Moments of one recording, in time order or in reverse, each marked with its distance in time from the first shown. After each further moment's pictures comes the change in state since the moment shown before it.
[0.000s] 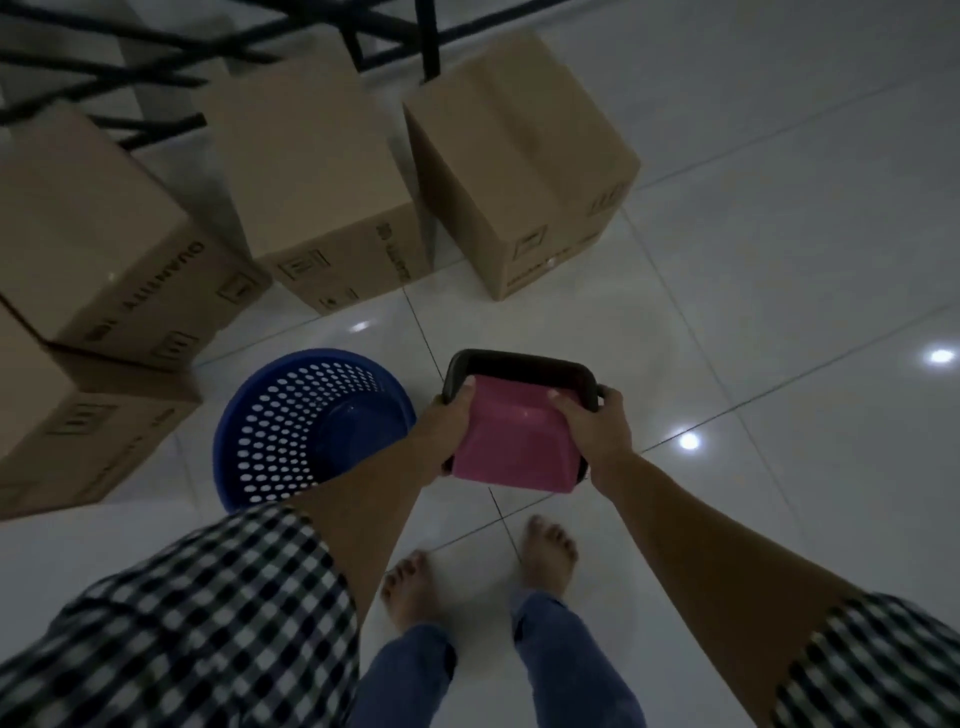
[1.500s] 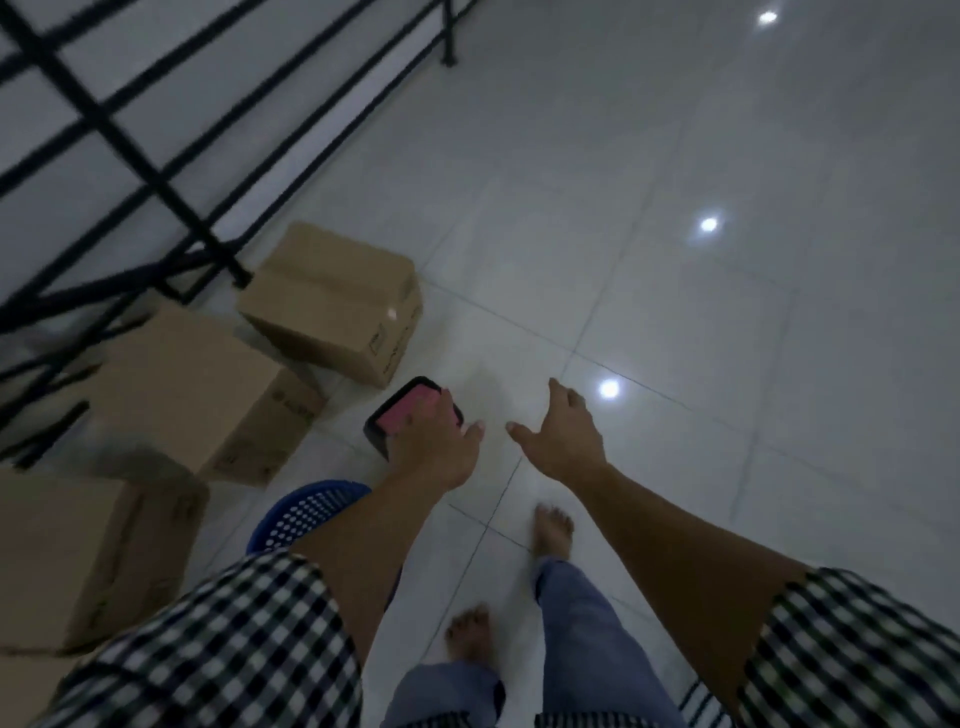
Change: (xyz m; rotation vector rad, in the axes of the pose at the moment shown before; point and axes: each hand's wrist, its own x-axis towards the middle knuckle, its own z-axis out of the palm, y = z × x) left_hand -0.245 0.046 0.051 1.415 0.076 0.762; right_hand -0.260 -0.037 -0.107 -0.326 0.372 -0.066
